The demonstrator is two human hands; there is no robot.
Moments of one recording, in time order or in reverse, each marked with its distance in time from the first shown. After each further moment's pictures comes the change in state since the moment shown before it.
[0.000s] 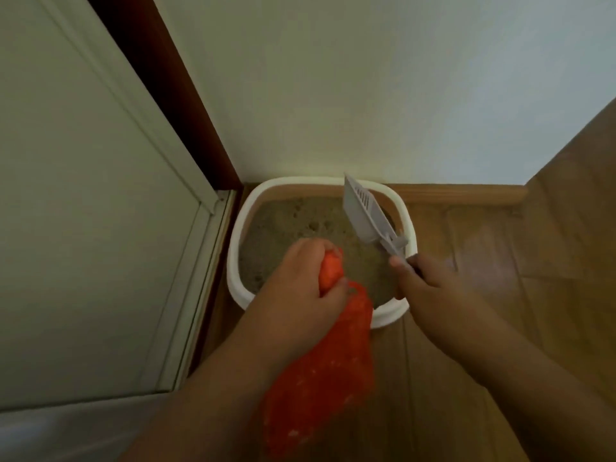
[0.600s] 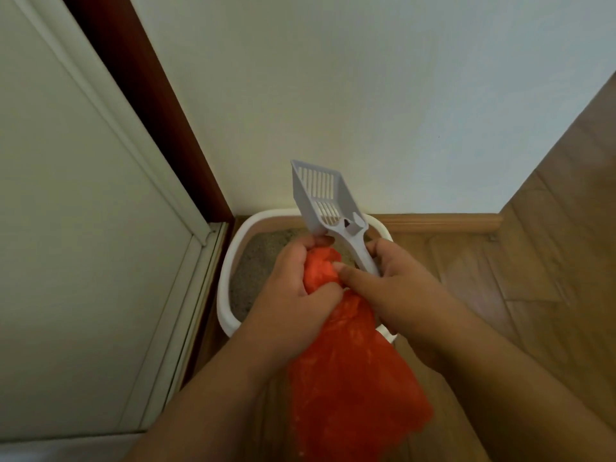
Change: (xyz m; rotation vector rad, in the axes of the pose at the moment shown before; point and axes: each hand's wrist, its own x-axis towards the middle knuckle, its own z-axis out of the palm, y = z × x) left_hand 0.002 0.022 -0.007 -0.472 0.016 -0.034; right_hand 0.002 -0.038 0.000 0.333 -0.034 -0.144
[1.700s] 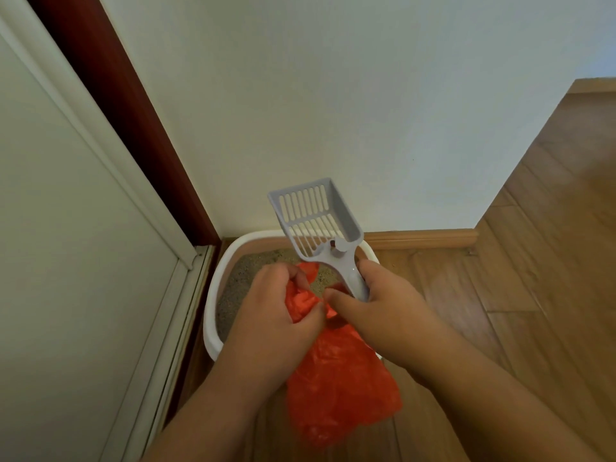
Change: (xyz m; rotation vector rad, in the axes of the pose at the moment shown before) left_hand -0.003 0.002 0.000 0.334 0.180 0.125; right_hand -0.009 -0.004 -0.007 -0.297 0.079 -0.064
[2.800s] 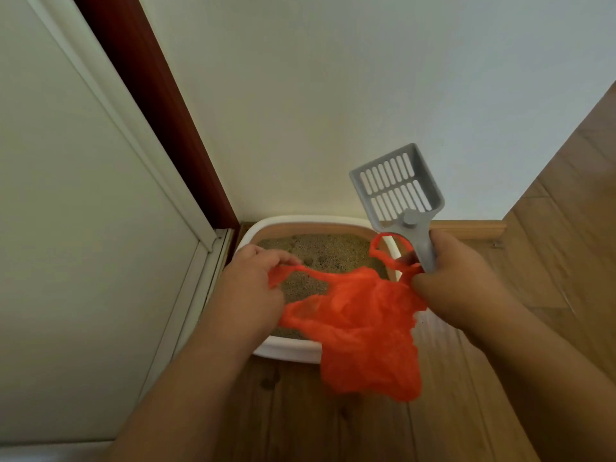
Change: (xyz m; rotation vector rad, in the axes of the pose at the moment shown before) left_hand 0.021 -0.029 -0.036 0.258 -0.034 -0.103; right_hand 0.024 0.024 -0.031 -0.134 0.149 0.093
